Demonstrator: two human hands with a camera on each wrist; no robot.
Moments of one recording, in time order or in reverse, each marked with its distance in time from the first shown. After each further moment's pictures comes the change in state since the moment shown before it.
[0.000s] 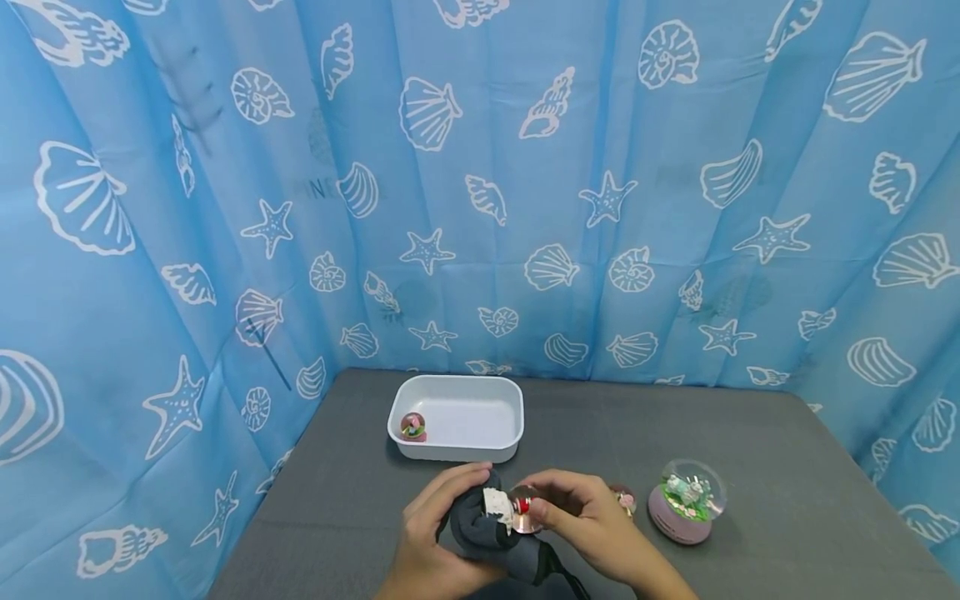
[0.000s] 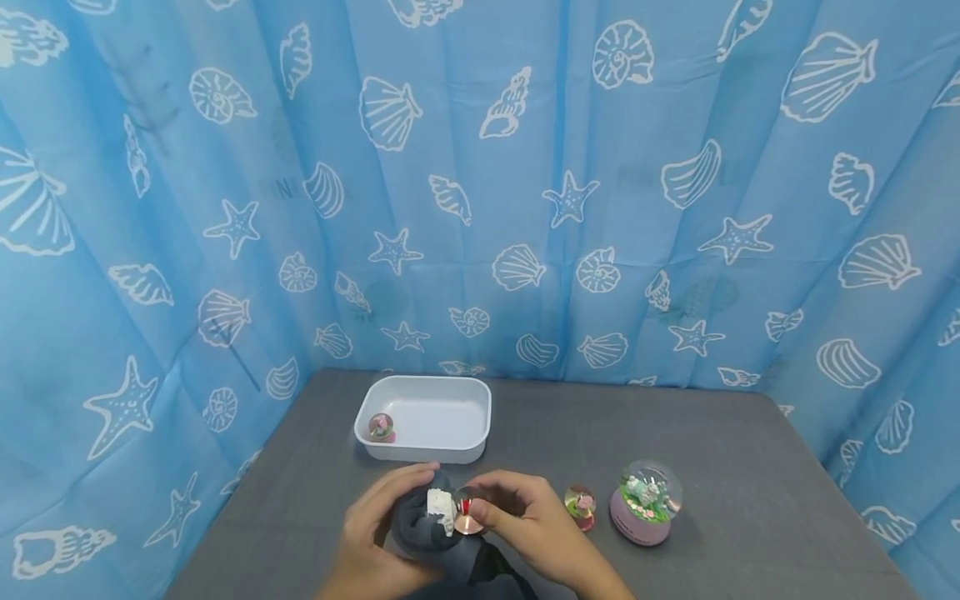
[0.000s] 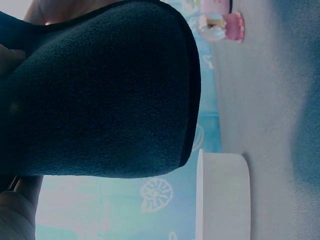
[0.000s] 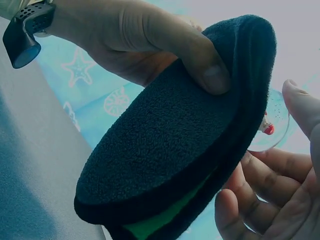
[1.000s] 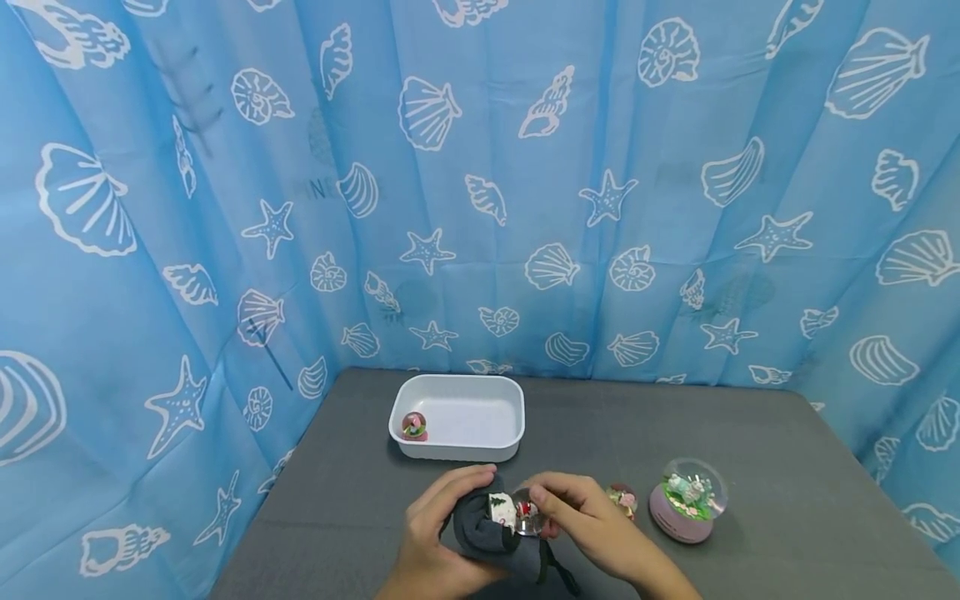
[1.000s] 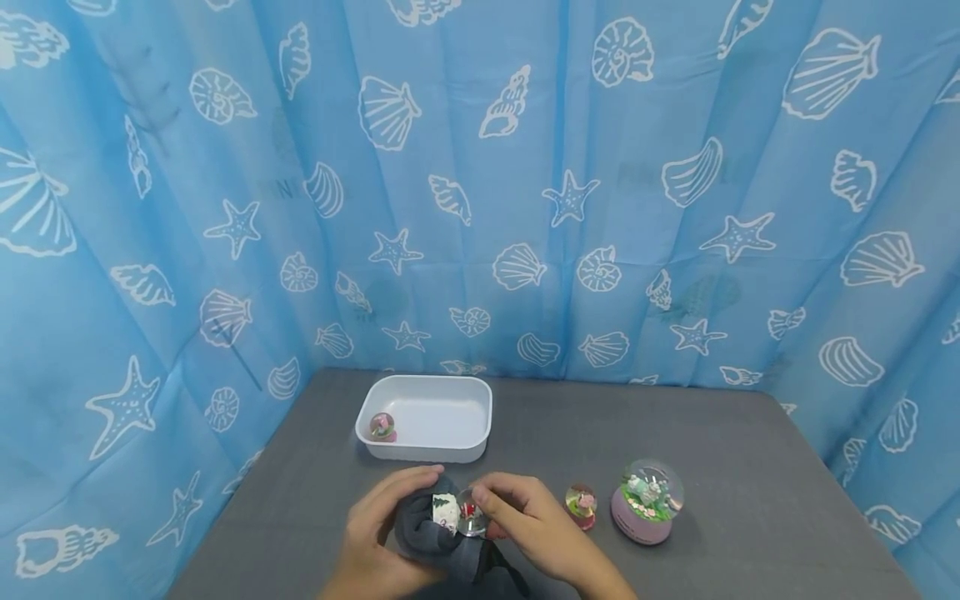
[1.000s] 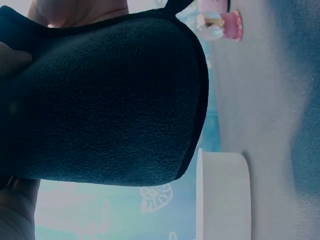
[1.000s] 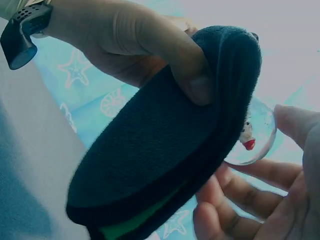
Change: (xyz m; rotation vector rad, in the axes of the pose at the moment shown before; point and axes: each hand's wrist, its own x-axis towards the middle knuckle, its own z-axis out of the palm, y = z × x) left_hand -0.005 0.002 0.002 0.005 -0.035 -0.039; right_hand 0.002 -0.004 -0.004 -0.039 -0.054 0.120
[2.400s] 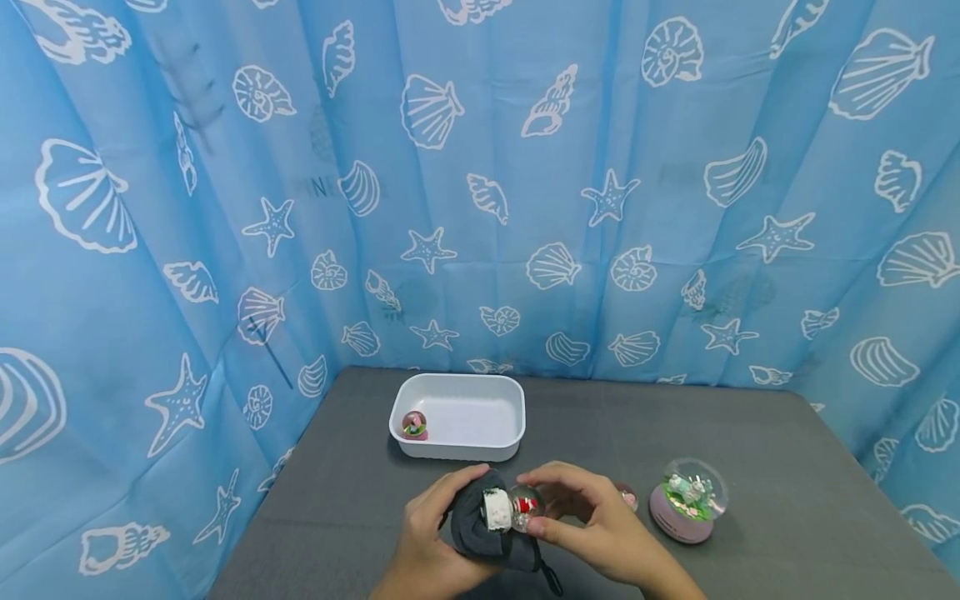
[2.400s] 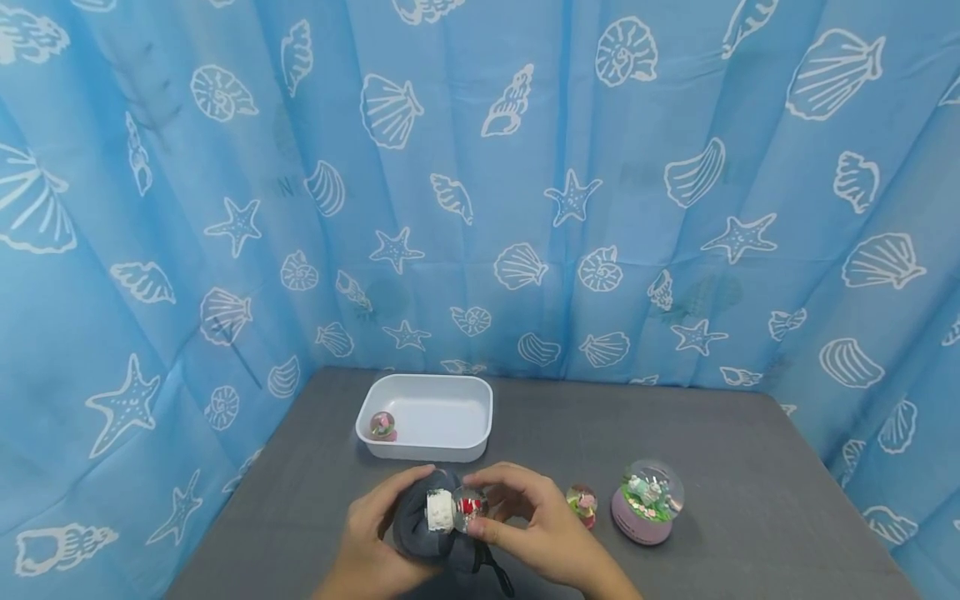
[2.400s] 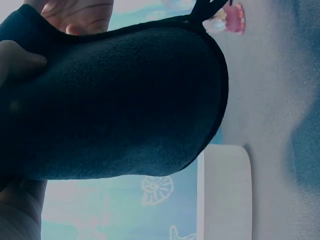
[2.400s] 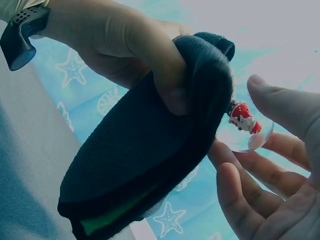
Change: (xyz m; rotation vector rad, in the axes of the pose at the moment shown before) left_hand -0.004 -0.001 -0.006 0.012 -0.057 -0.127; right_hand -0.005 0.001 0.002 -0.067 0.068 -0.199
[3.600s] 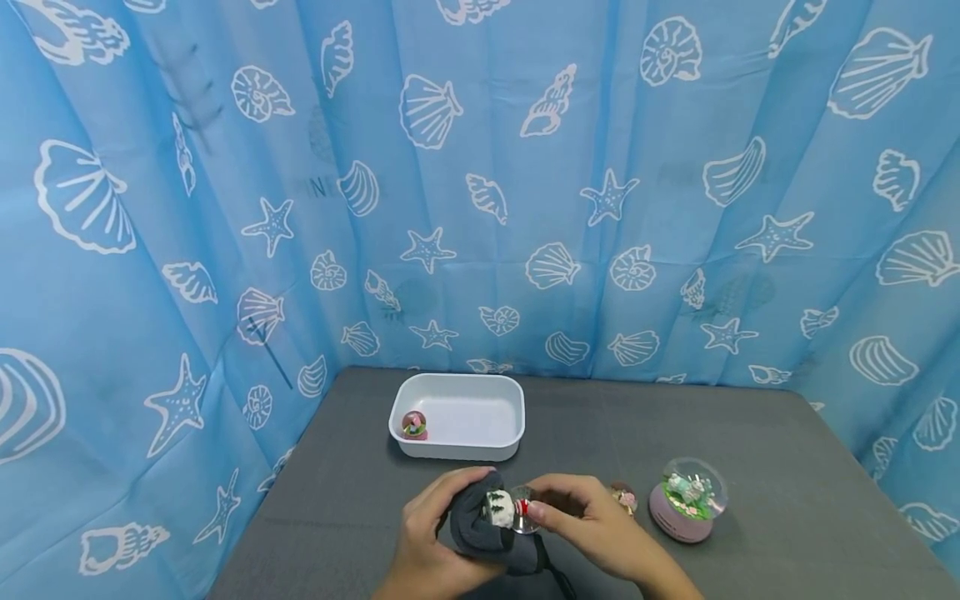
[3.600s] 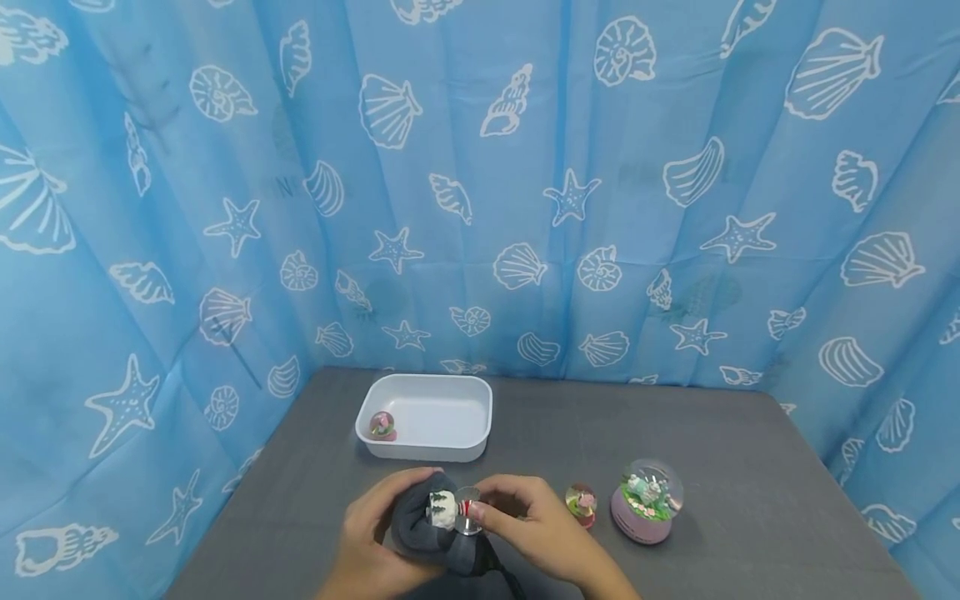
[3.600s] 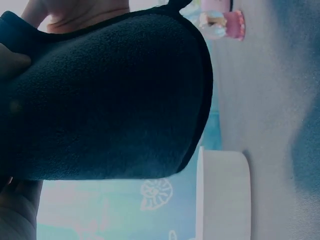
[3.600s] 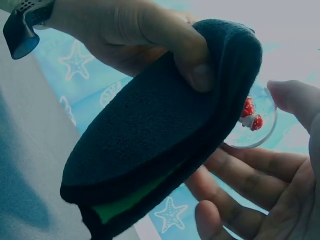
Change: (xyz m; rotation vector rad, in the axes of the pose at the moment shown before) left_hand 0.002 0.003 0.003 -0.006 0.064 0.056; right_hand 0.004 0.004 -0.004 0.111 -0.085 0.145
